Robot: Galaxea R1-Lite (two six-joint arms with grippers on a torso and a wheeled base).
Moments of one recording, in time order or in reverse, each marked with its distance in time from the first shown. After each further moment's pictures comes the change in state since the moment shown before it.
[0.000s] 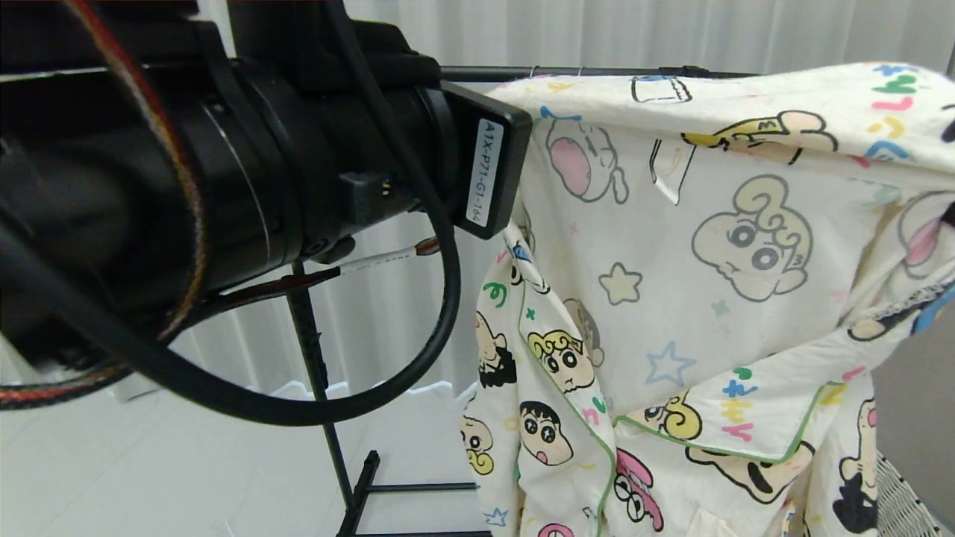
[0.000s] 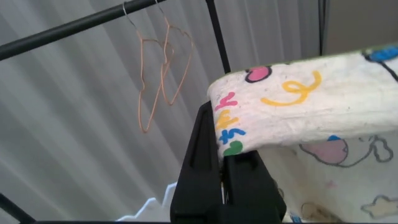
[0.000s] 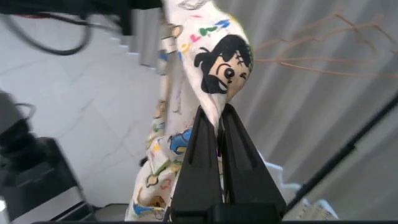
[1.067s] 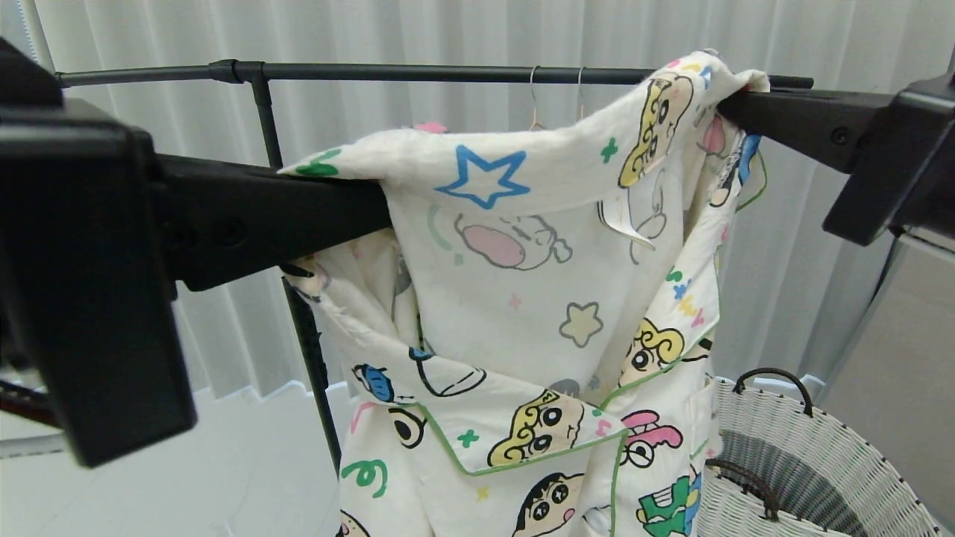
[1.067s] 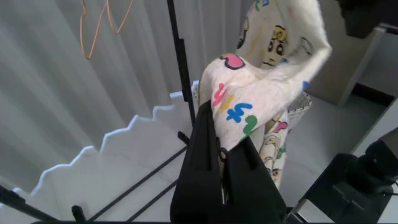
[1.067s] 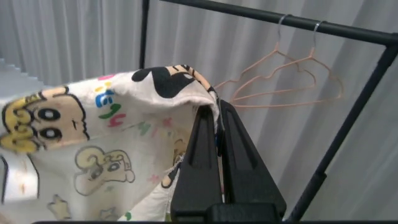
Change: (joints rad) left arm -0.203 -0.244 -0.037 0.520 0.008 -0.359; right arm -0.186 0.273 0.051 -0.533 -0.037 -0.049
